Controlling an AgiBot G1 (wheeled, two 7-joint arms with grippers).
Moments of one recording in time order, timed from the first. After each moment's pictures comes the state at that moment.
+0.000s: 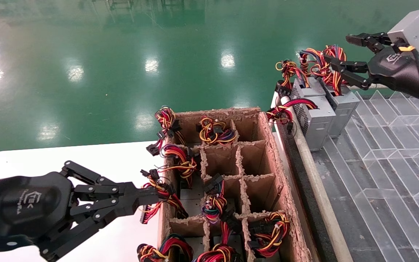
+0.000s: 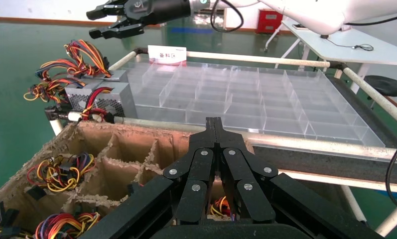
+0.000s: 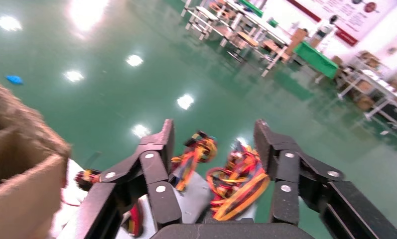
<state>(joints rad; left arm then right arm) -1.11 0.57 0.40 -1.26 0.65 1.44 -0.13 1.40 -0.73 -0.29 0.95 -1.36 -0.86 0.01</state>
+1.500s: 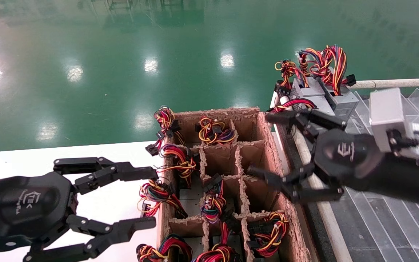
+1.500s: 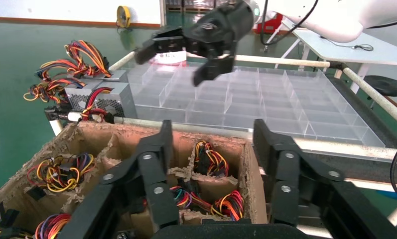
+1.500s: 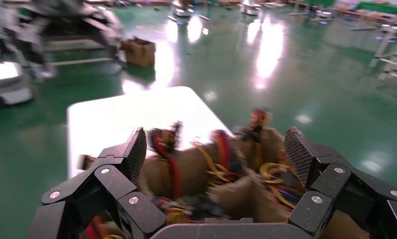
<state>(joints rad) -1.11 0.57 0.40 -1.26 0.65 1.44 -0.12 1.15 -0.64 -0.28 1.21 -0.87 -1.35 0.15</state>
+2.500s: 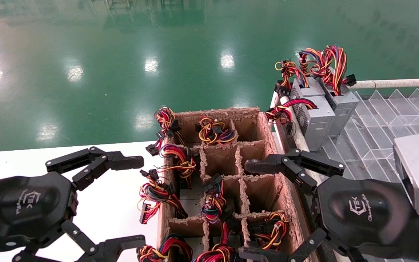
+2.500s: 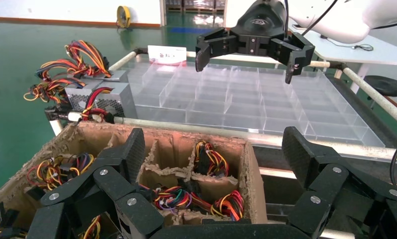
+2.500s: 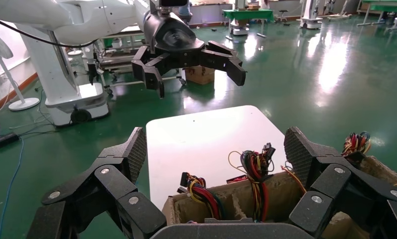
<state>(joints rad) -1.11 0.57 0.40 -1.26 0.65 1.44 -0.12 1.07 -0.61 -0.28 1.29 -0.72 -1.50 0.19</state>
